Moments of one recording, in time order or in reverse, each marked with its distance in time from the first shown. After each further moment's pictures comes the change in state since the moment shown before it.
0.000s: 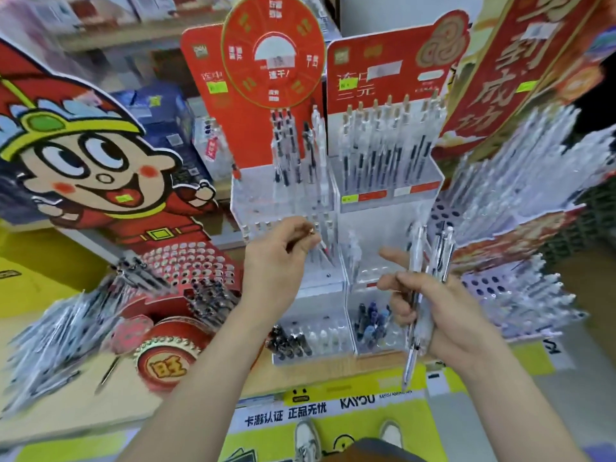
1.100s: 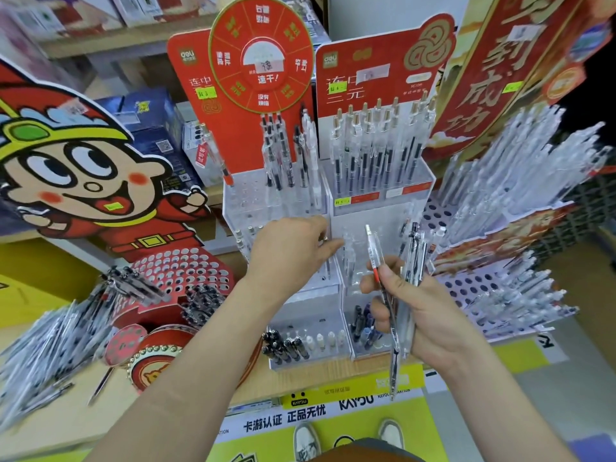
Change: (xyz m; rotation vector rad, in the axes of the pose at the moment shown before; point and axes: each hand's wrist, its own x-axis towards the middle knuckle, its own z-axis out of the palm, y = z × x) left_hand 0.033 0.025 0.006 0.698 -0.355 0.243; right_hand -0.005 -0.002 0.019 0.044 -0.041 0.047
